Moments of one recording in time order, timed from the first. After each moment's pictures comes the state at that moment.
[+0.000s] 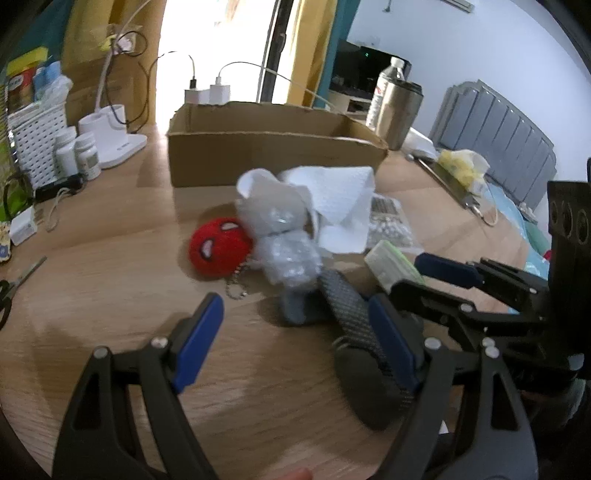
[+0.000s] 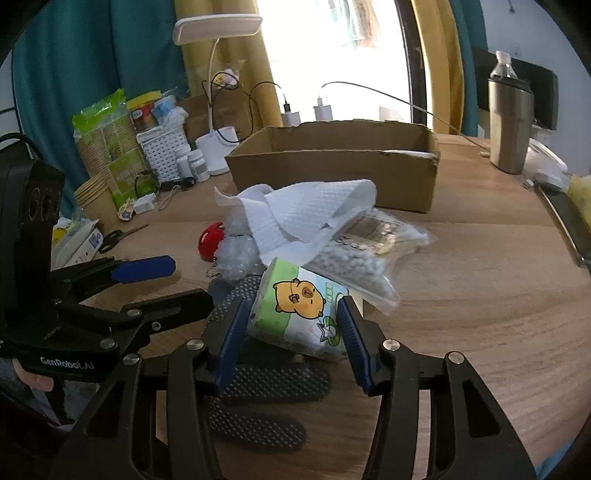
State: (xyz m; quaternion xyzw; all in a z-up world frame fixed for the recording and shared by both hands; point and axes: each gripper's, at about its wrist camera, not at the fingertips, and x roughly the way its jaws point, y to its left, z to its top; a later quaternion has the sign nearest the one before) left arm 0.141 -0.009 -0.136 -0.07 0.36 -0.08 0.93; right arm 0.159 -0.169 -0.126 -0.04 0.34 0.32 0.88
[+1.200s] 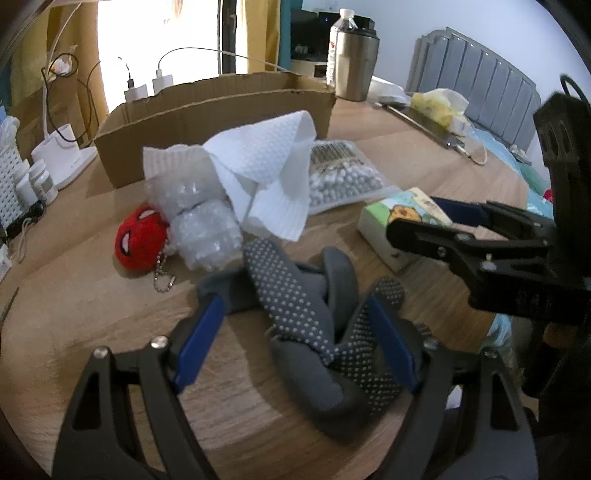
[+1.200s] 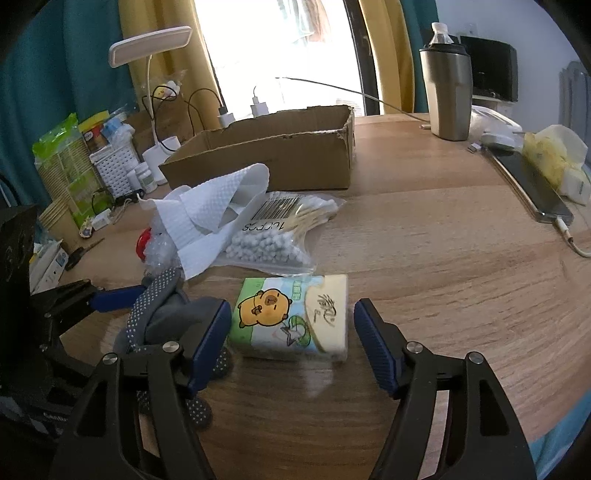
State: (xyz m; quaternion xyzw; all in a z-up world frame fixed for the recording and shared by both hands) left arm 0.152 -0.063 -0.154 0.02 0.40 -0.11 0.91; right arm 0.174 -0.222 -0.140 0.00 0.36 0.25 0.90
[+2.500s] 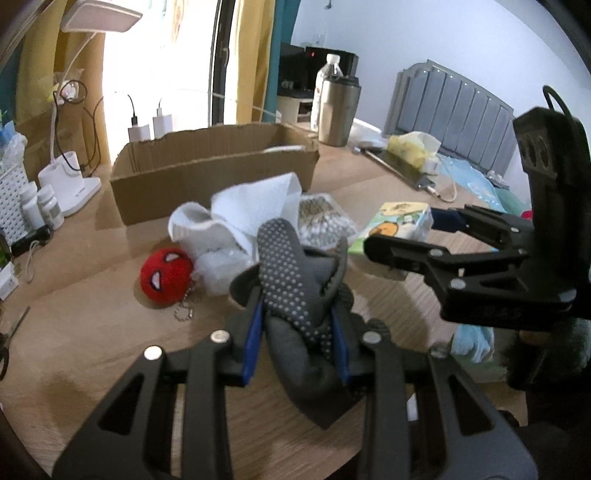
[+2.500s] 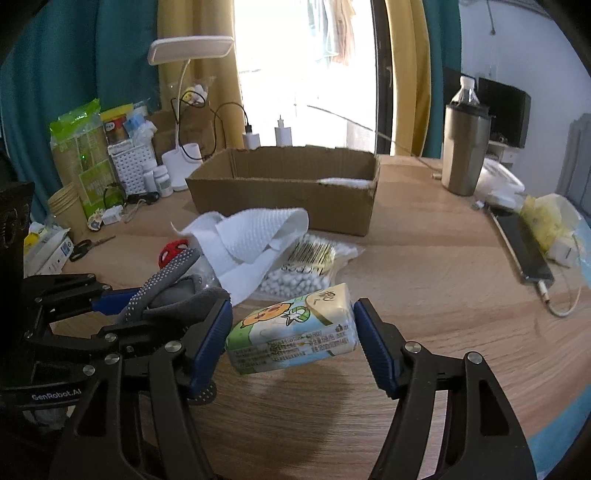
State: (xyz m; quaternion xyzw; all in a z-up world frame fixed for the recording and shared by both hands) left arm 0.127 -0.044 -0.112 -0.01 0.33 -0.16 0.93; right arm 0.157 -0.201 -0.100 -0.07 0.32 0.25 0.91
